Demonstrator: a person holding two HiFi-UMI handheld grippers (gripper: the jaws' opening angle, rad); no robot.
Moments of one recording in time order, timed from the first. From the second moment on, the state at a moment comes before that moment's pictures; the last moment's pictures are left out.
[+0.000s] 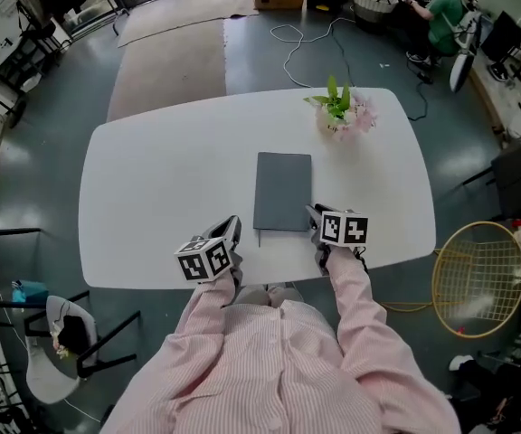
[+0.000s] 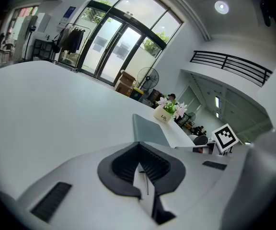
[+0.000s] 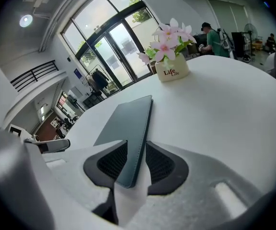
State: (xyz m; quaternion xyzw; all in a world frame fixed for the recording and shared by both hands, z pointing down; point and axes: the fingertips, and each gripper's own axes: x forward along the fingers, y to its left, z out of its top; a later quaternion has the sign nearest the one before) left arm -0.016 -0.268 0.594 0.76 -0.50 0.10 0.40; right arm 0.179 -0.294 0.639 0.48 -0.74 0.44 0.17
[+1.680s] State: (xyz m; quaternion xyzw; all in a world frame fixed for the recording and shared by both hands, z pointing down) left arm -0.092 -0.279 0.551 0.77 -0.53 0.07 0.35; right arm 0.139 -0.298 0.574 0.48 -0.74 0.44 0.18
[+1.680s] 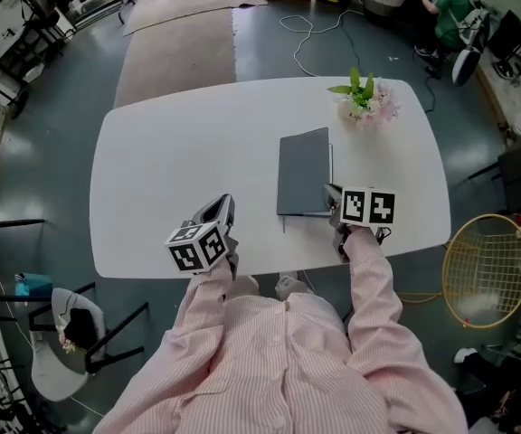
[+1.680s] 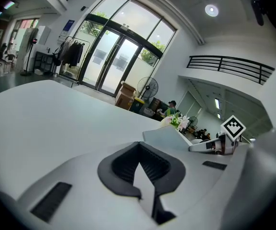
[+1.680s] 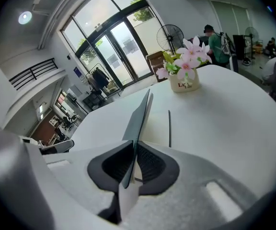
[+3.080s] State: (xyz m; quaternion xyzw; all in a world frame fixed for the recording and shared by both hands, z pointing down) left arm -0.211 -0.304 0.544 0.82 -0.45 0.07 0.35; right arm -0.030 -0.315 0.527 0.57 -0.72 0.26 0.29
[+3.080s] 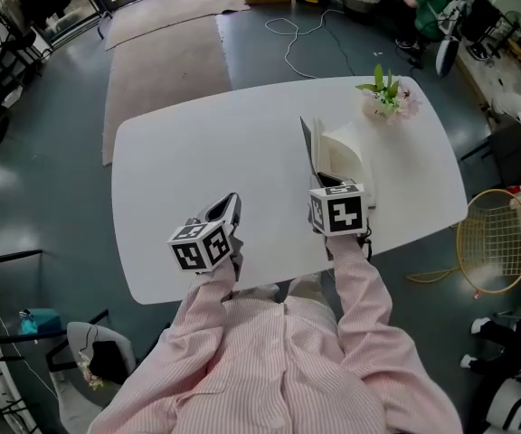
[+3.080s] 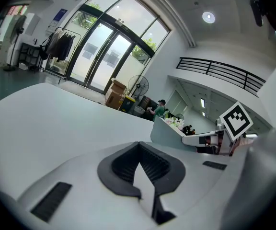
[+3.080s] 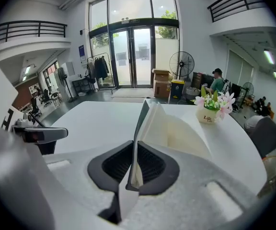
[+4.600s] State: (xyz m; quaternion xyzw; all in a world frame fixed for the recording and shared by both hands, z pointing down) left arm -0.283 -0.293 0.562 0.78 -0.50 0.08 0.36; right arm -0.129 -0.327 0.637 0.53 -0.71 0.25 0.38
